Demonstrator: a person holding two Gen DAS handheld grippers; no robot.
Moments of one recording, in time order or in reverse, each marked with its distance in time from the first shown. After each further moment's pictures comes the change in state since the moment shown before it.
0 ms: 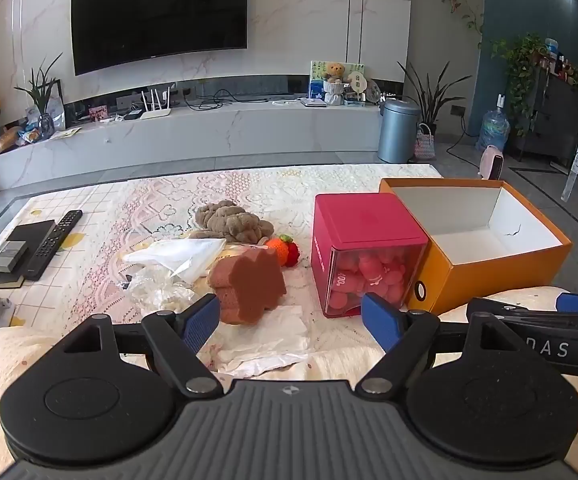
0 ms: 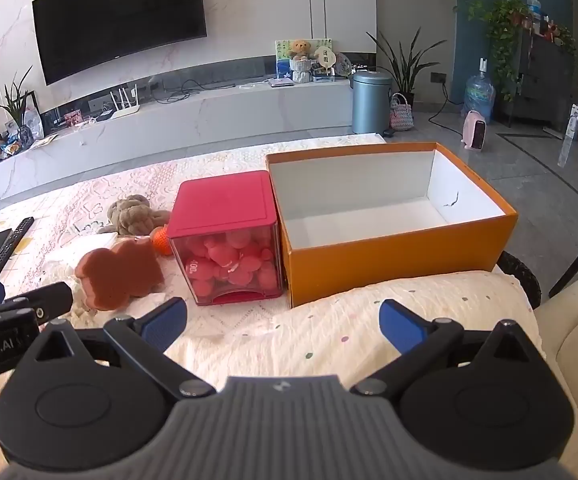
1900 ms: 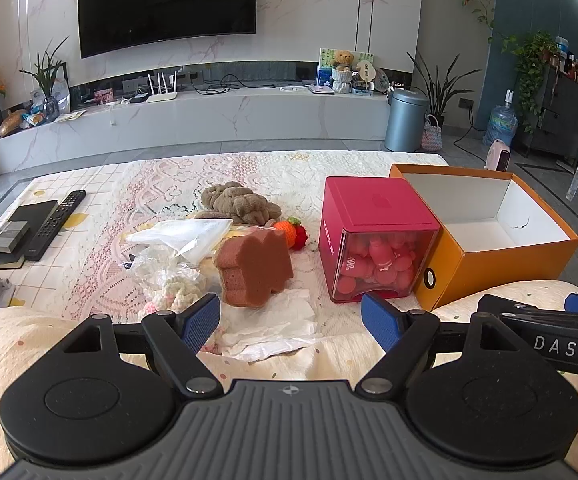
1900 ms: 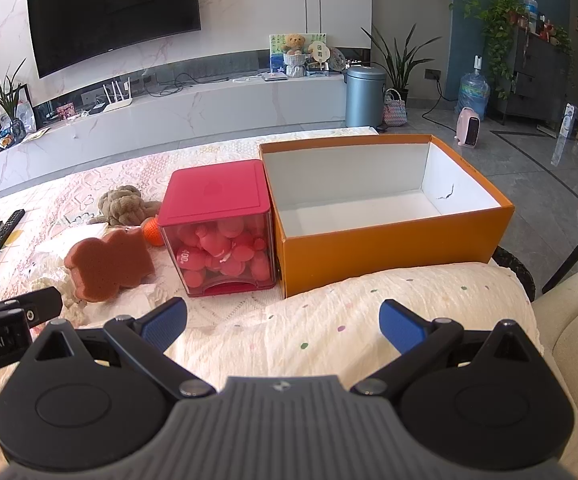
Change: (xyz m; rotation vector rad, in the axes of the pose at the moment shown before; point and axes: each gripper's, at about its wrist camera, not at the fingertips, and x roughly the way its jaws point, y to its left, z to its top) left arm 0.006 0.008 -0.008 -0.026 0.041 0.010; right arm 0.007 0.000 -0.007 0.000 0.019 -0.017
